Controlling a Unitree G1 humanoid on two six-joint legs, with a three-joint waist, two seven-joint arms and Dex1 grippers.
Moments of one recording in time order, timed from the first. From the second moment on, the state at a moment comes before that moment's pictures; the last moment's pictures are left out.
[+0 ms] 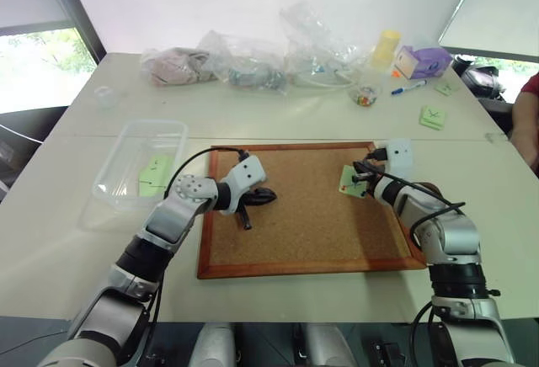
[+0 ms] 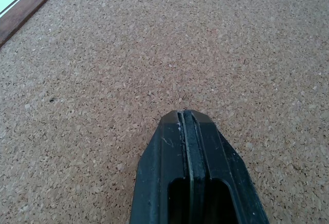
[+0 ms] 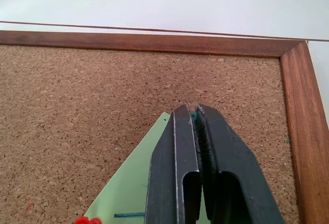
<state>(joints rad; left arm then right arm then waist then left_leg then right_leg) -0.56 0.43 -0.34 0.06 -0.11 0.50 -0.89 -0.39 -0.41 -0.14 0.02 0.35 0.65 0.28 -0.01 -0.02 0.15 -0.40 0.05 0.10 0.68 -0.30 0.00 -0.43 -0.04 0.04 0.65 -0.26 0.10</state>
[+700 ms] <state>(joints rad) -0.56 0.42 -0.35 0.06 -0.10 0.49 -0.89 -0.18 -0.37 -0.40 -0.25 0.33 0.55 0.08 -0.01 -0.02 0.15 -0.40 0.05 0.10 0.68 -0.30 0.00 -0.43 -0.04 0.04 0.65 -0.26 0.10</state>
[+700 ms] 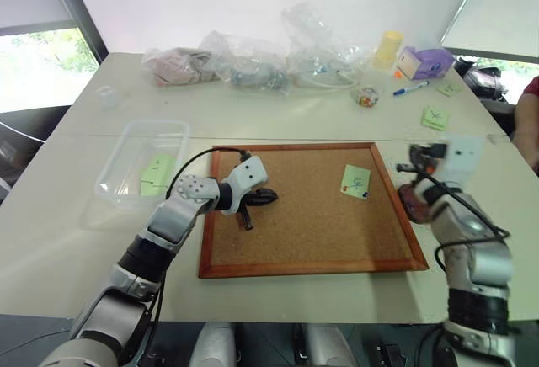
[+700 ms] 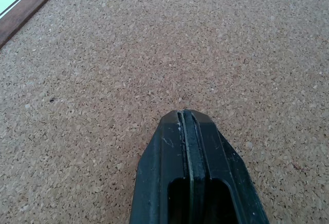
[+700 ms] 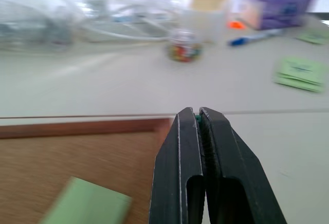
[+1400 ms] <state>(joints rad) -0.56 0.41 -0.34 0.08 -0.08 0.49 -0.90 -0.05 -0.33 -0.45 -0.37 0.39 0.79 0.00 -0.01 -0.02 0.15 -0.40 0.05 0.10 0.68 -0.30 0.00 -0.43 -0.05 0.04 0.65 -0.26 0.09</state>
